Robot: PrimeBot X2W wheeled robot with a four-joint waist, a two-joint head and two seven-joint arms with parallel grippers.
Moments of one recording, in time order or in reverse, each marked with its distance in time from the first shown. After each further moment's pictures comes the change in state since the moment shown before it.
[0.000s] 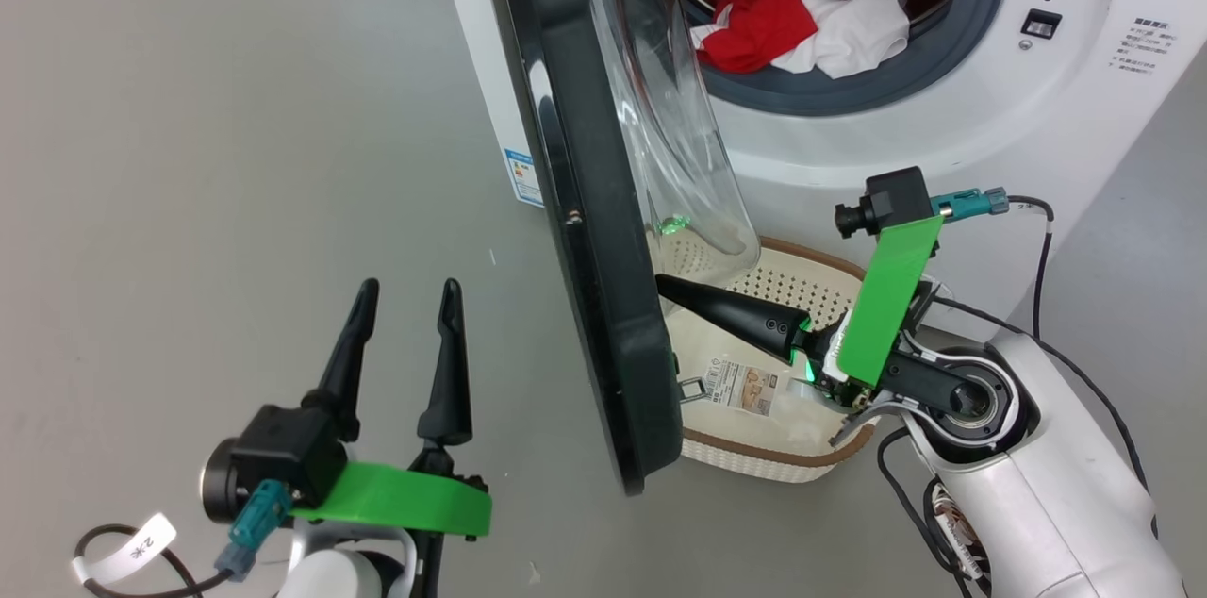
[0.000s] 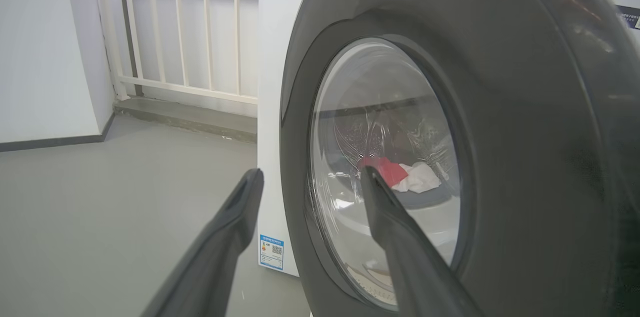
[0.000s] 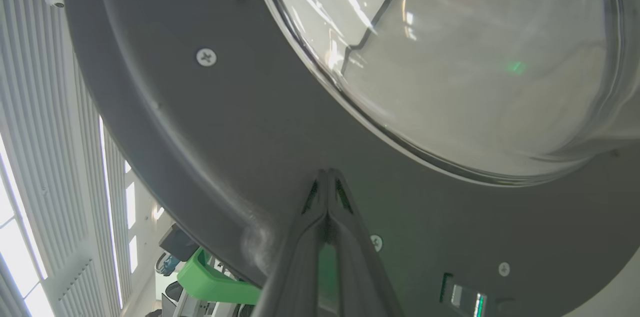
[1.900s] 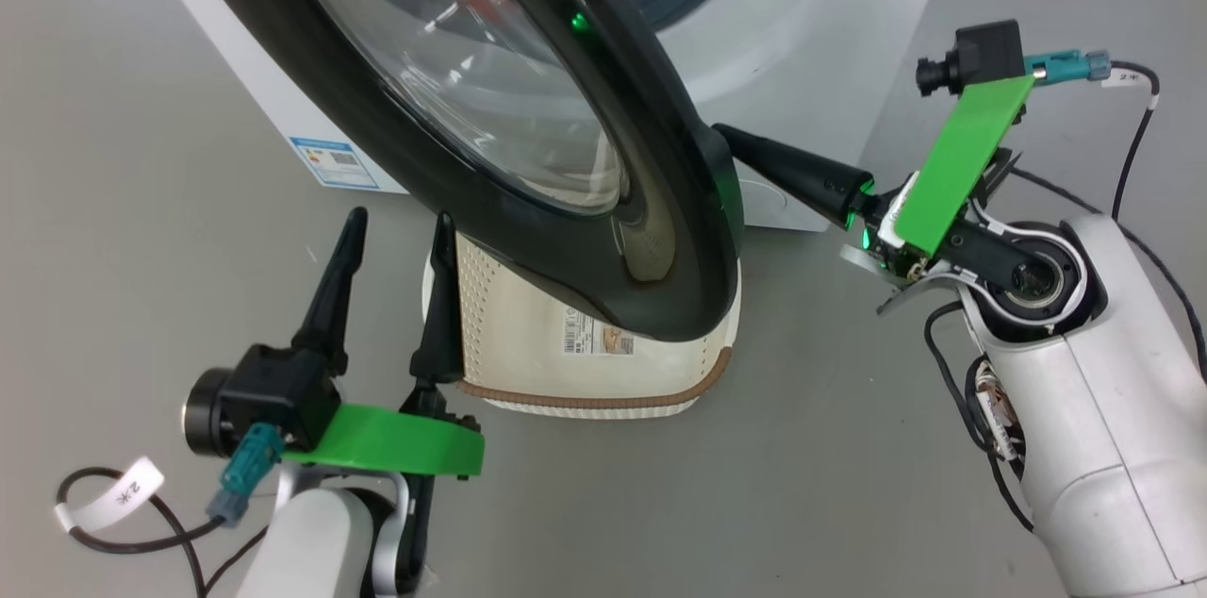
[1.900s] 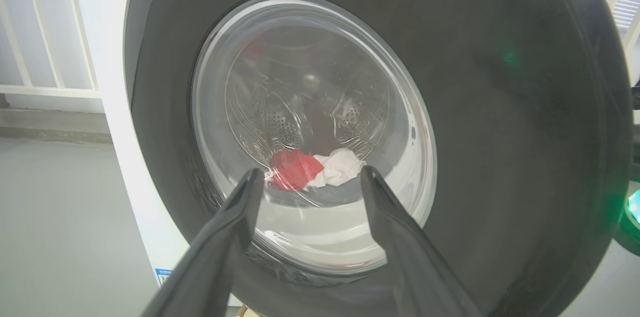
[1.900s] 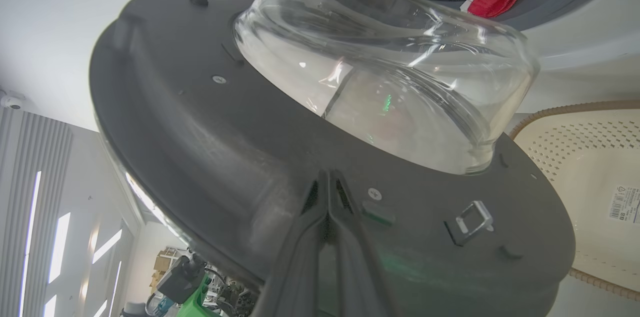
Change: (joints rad) left arm -0.114 -0.017 0.035 0.042 0.062 -0.043 -0.006; right arm -0.191 -0.001 -0.132 0.072 -0.091 0.000 0.016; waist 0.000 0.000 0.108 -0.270
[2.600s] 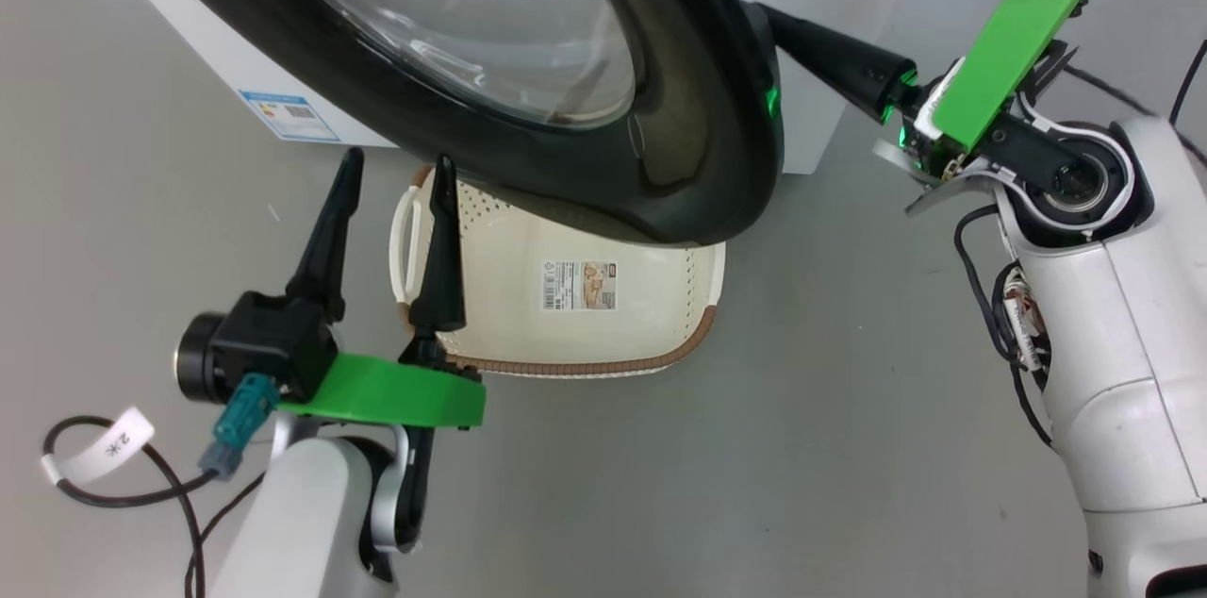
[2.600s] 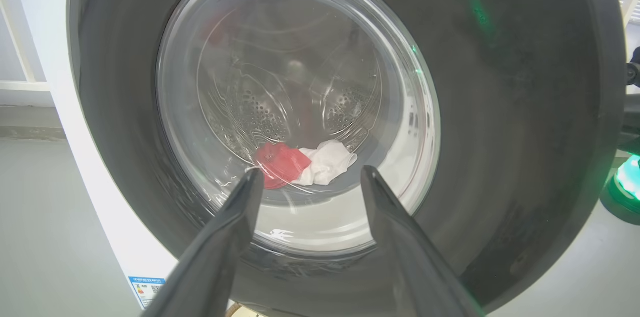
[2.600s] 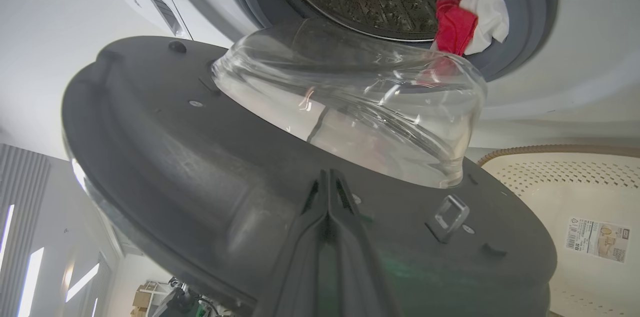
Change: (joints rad) left arm -0.088 -0.002 -0.005 0.018 0.001 -0.002 0.000; right arm -0.155 -0.003 -0.052 0.079 -0.047 0.000 -0.016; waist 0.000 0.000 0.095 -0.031
